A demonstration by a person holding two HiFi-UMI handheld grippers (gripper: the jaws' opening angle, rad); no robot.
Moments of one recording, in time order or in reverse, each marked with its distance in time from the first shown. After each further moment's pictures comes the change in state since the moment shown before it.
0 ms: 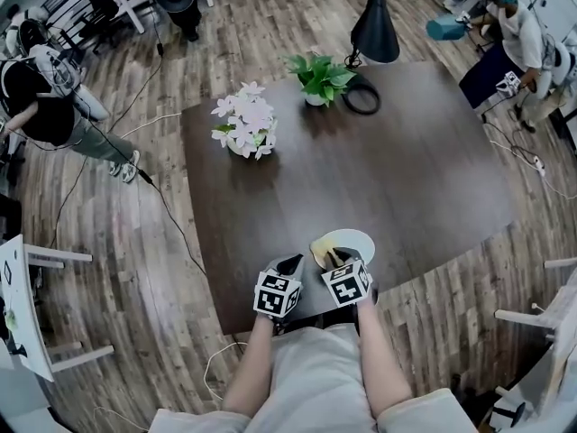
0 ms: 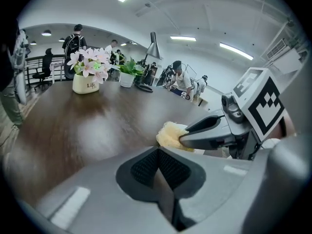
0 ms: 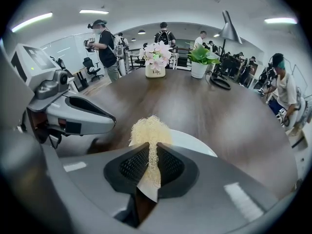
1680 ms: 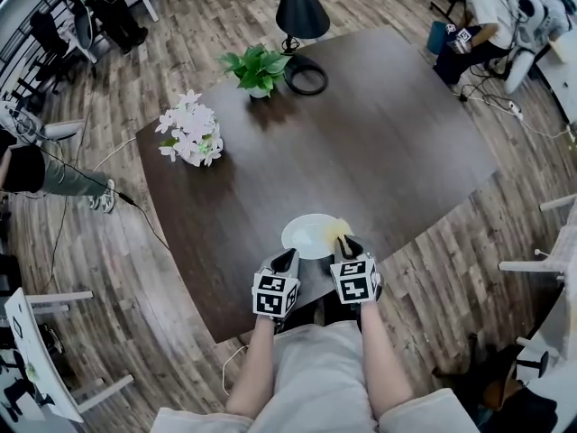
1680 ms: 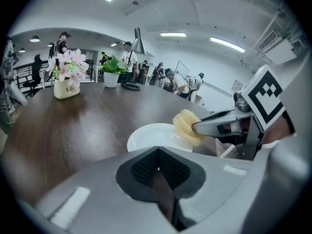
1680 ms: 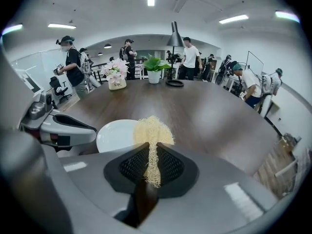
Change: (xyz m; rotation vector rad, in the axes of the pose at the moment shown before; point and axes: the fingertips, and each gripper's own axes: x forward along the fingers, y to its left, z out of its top) left arm 0.033 -0.052 0.006 0.096 0.012 -0.033; right arm -0.060 -0.082 -0.048 0.310 -0.131 -0.259
